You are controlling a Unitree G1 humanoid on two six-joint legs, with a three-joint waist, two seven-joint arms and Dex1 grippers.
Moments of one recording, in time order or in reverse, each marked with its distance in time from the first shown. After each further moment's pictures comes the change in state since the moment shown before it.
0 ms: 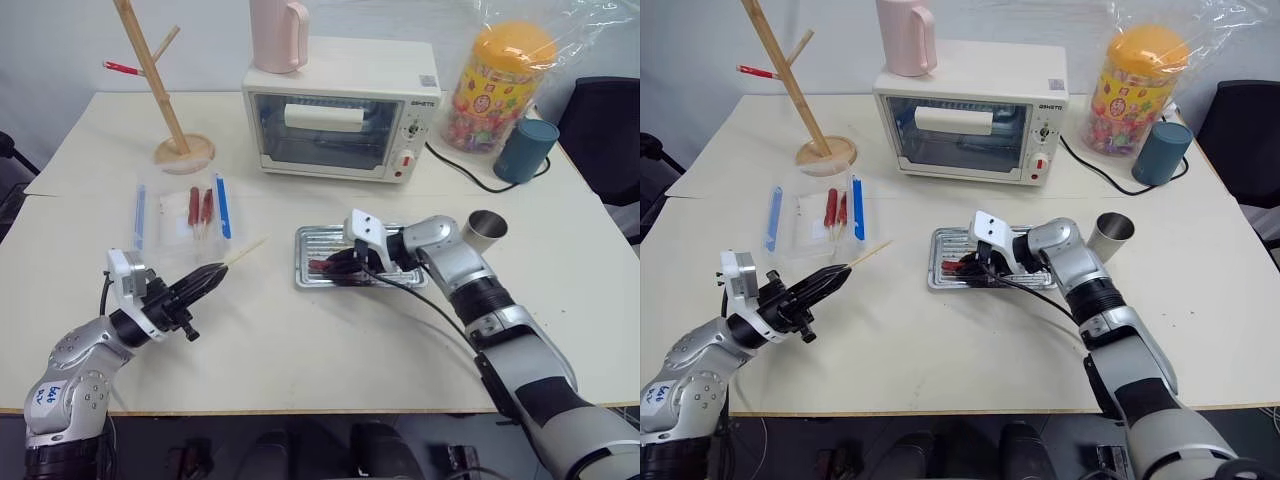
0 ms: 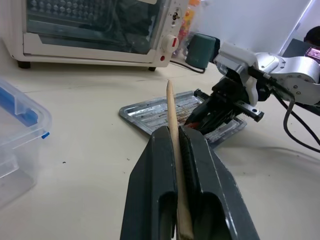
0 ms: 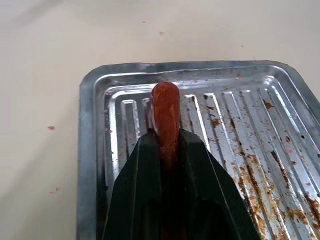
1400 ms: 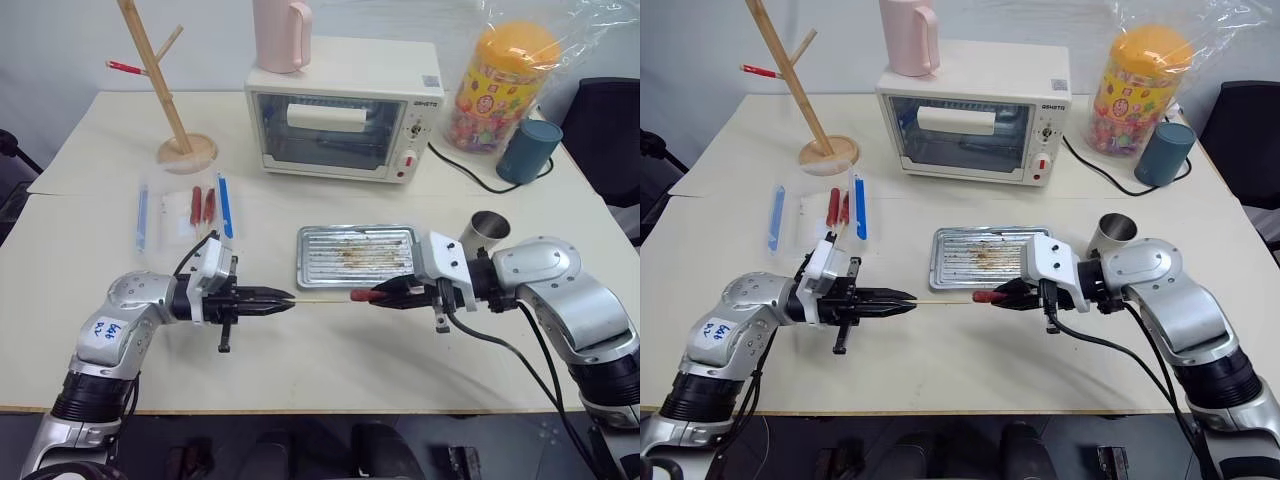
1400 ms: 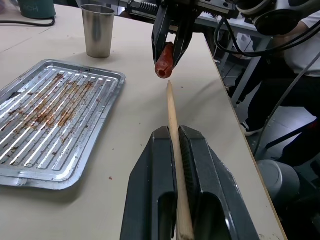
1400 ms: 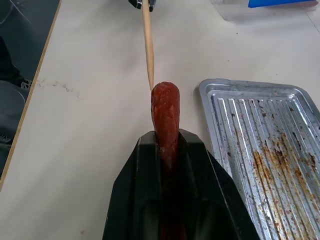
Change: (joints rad) left arm -0.308 0.077 -0.347 0.088 0.155 -0.027 -0.350; right arm 0.415 -0.390 -0.132 -0.938 0.303 0.432 -0.036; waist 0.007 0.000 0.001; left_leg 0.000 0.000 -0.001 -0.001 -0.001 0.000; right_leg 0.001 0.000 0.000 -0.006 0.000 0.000
